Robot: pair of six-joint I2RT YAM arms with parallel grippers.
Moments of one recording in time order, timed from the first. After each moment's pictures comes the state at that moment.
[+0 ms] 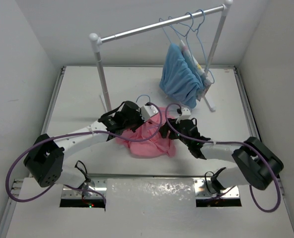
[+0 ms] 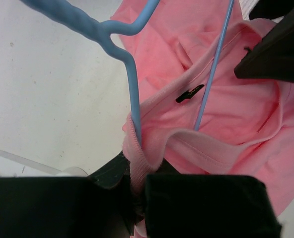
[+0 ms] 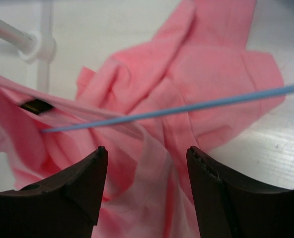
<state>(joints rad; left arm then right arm) -0.74 1.39 0.89 -0.18 -0.04 0.36 0.66 1.36 0.34 0.59 0.11 0.56</state>
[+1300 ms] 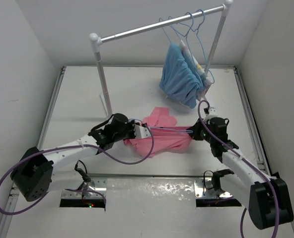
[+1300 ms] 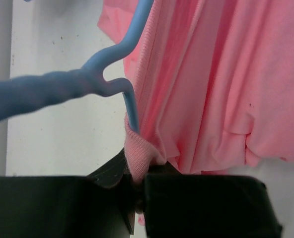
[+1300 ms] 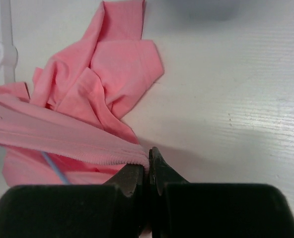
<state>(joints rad) -0.71 1.22 0.62 -0.03 0.03 0.80 0.18 0.95 0.27 0.13 -0.23 0.41</state>
